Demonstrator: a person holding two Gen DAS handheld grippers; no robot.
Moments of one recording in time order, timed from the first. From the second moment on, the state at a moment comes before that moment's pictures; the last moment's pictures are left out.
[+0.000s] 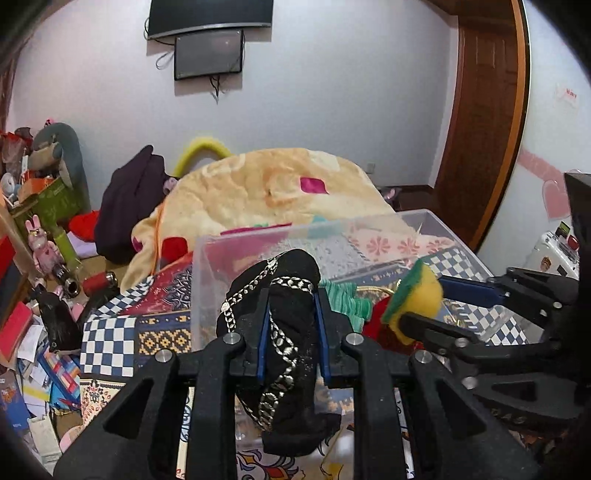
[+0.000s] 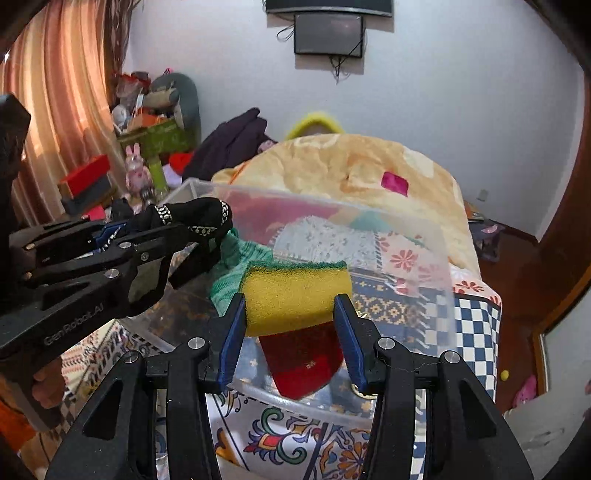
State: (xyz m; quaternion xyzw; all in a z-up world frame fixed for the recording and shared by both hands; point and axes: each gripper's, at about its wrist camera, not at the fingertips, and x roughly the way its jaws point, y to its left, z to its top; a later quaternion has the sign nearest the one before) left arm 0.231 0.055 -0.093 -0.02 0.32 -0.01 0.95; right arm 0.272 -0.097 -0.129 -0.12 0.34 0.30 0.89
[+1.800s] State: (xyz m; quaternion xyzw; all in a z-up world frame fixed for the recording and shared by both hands) left arm 0.099 0.043 -0.155 -0.06 0.35 -0.04 0.94; right arm 0.177 -0.185 -0.187 -0.04 0.38 0.30 0.87
